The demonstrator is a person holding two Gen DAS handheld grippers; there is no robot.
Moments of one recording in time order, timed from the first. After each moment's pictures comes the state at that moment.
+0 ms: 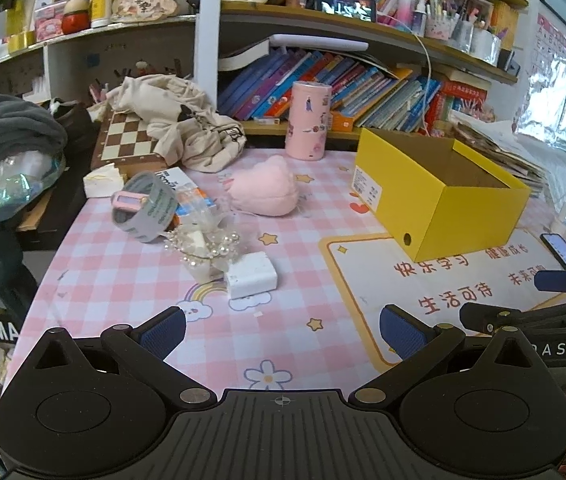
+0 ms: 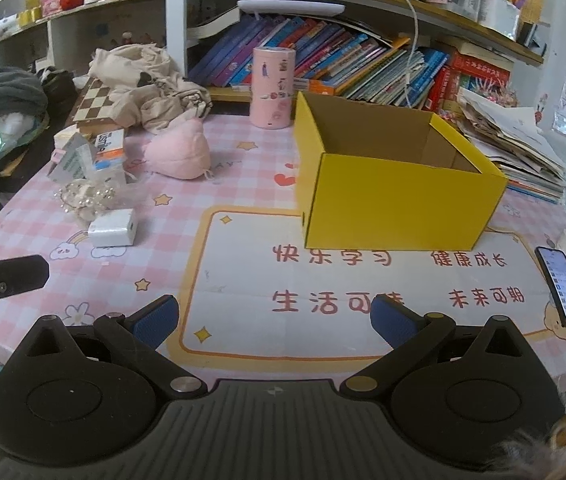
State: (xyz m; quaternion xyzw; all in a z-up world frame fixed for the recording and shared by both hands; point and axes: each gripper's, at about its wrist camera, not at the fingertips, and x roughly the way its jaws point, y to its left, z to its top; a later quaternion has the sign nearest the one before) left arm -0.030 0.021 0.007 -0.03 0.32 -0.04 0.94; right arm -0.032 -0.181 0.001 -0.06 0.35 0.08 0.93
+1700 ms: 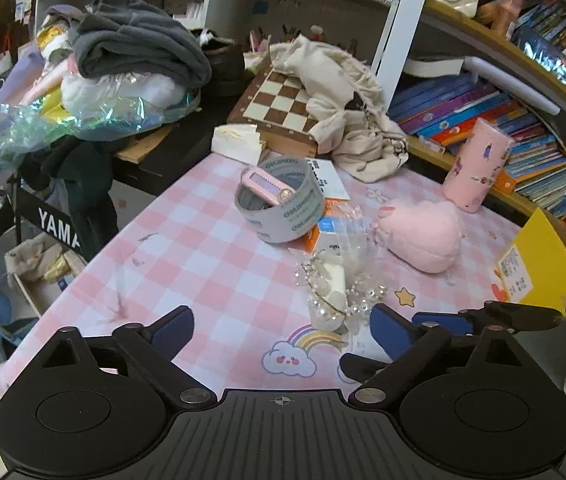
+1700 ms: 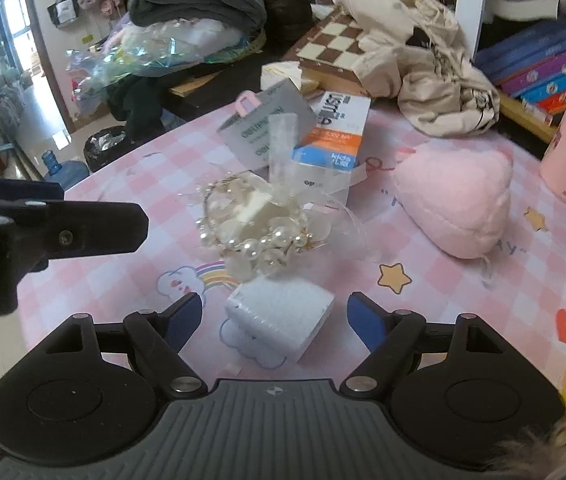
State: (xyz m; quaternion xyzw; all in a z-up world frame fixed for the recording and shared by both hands) left arm 0.052 0.087 -0.016 -0.18 0.35 0.17 0.90; right arm 0.137 -0.035 -0.059 -0.16 0.39 0.43 0.80
